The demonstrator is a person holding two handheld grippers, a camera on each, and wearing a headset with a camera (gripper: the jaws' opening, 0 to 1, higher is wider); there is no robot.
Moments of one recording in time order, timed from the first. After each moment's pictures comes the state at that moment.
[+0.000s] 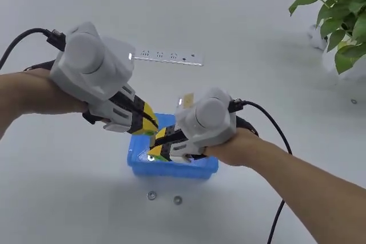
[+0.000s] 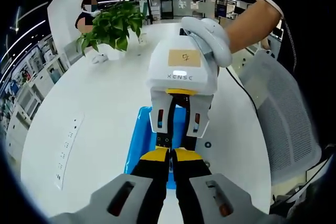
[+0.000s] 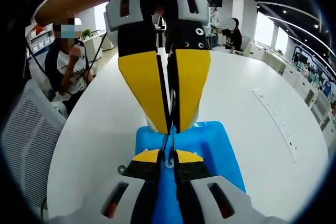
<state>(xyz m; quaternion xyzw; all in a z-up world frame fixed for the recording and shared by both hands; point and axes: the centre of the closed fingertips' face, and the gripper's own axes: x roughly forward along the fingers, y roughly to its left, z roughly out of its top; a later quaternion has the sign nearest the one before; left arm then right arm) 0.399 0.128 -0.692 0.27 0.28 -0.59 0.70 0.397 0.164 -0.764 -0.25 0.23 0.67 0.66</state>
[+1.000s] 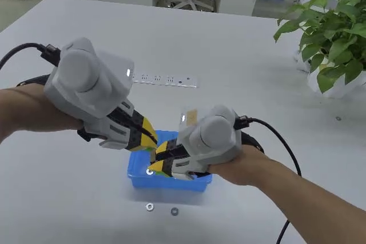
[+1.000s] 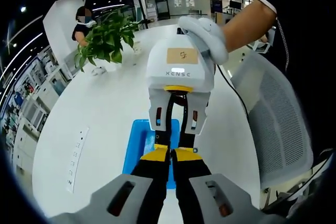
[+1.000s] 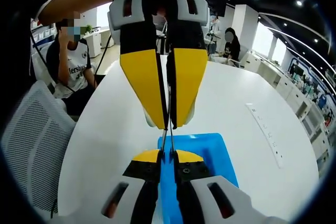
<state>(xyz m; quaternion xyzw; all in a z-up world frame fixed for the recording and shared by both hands) 0.359 0.118 -0.657 0.31 0.26 -0.59 0.70 0.365 0.151 -0.726 -0.28 0.19 0.66 0.67</state>
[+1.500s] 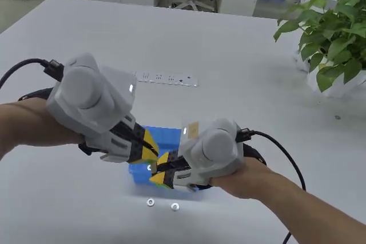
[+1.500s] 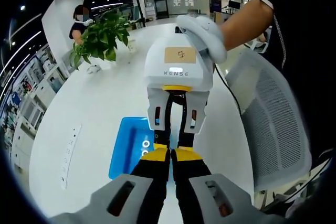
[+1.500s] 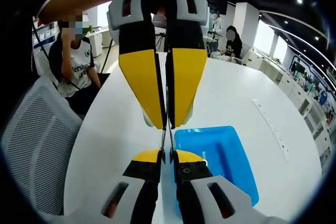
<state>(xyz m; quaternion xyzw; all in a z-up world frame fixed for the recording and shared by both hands) 0.337 0.114 -0.672 0.30 0.26 -0.59 0.70 0.341 0.147 -0.741 -0.28 0.21 0.66 0.67</state>
